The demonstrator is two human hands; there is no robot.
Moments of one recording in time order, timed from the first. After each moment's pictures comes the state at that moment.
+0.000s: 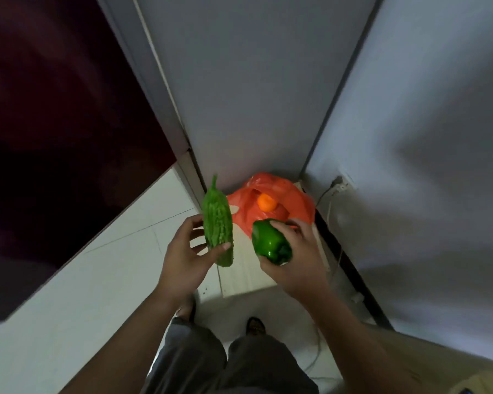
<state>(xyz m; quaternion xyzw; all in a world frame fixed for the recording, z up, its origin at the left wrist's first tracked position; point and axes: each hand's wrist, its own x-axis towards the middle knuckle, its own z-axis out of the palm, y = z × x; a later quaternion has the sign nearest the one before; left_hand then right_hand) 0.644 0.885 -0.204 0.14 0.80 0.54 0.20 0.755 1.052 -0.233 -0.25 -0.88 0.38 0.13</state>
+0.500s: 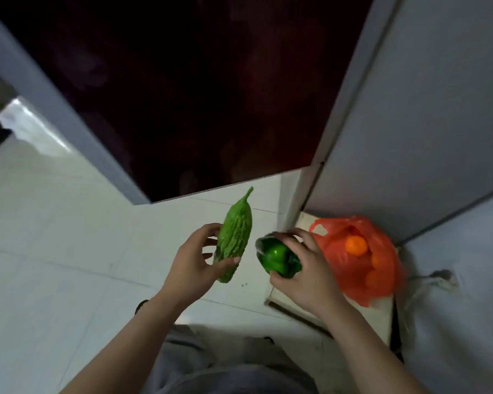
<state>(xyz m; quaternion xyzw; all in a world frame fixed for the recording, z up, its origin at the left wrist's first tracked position) 0.720 0.738 -0.169 -0.03 0.87 0.49 0.05 0.715 0.953 -0.193 0.07 -0.90 0.43 -0.06</state>
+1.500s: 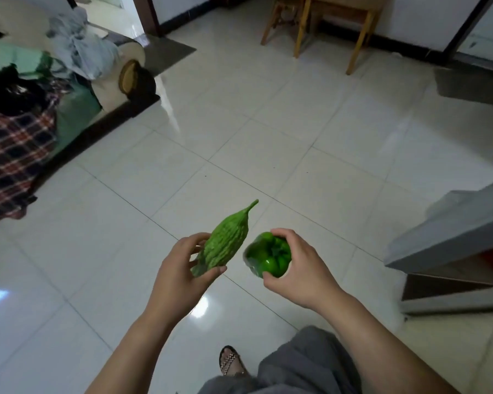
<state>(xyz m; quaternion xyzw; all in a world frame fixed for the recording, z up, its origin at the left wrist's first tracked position) 0.778 0.174 -0.155 -0.22 0.85 0.47 -0.09 0.664 0.364 -0.157 0.26 -0.86 0.36 -0.24</state>
